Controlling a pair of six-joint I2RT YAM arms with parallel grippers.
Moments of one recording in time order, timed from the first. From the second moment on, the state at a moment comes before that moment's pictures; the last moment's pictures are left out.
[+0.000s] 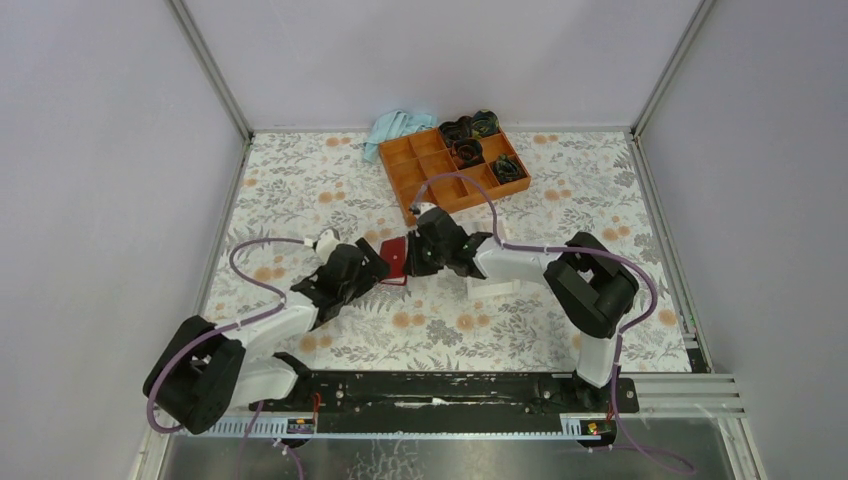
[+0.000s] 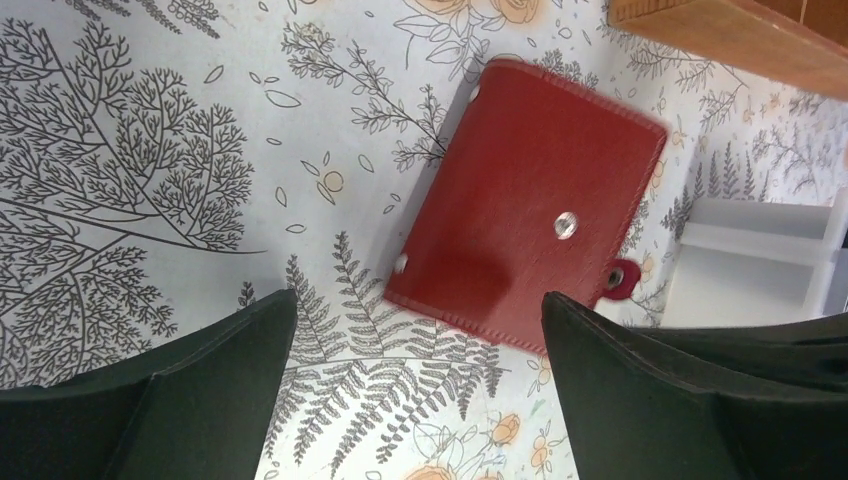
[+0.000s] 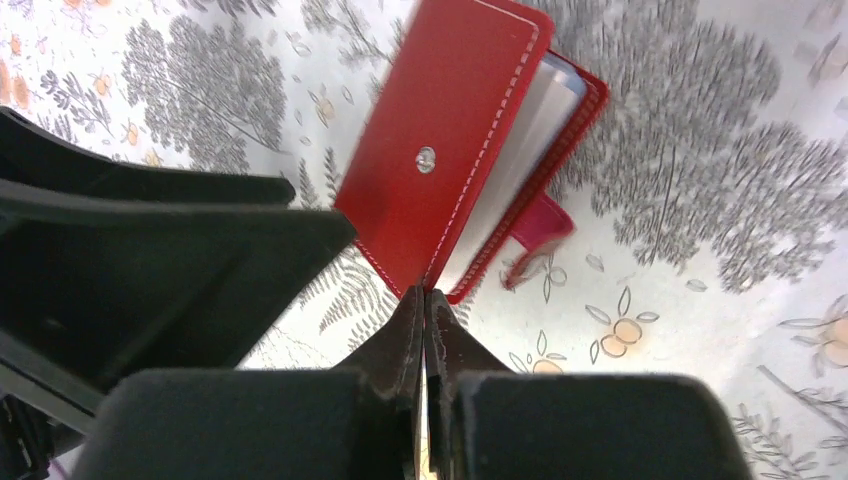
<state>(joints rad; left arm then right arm) -0.54 1.21 0.39 0.07 -0.26 -1.05 0.85 1.87 1.08 0.04 -0.15 0.66</state>
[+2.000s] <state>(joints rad) -1.00 1.41 0.39 0.45 -1.06 -0.67 0.92 2.13 1.93 -0.81 0.04 0.28</state>
